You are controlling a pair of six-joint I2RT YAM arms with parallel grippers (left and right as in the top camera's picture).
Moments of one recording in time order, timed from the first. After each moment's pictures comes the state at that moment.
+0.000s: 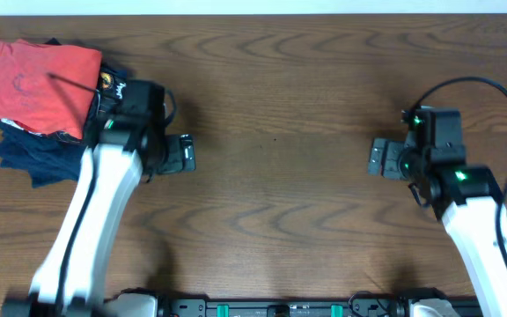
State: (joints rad) left arm -0.12 1.39 1.18 -1.07 -0.04 -0.24; right arm 0.09 1.16 0.92 -0.75 0.05 0.22
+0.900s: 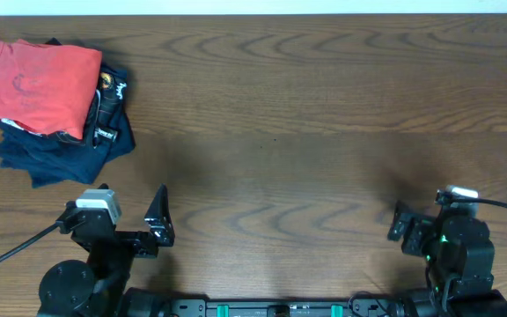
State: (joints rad) left arm -0.21 0.28 0.79 -0.76 -0.06 -0.22; right arm 0.13 0.38 0.60 -0.96 0.21 0.28
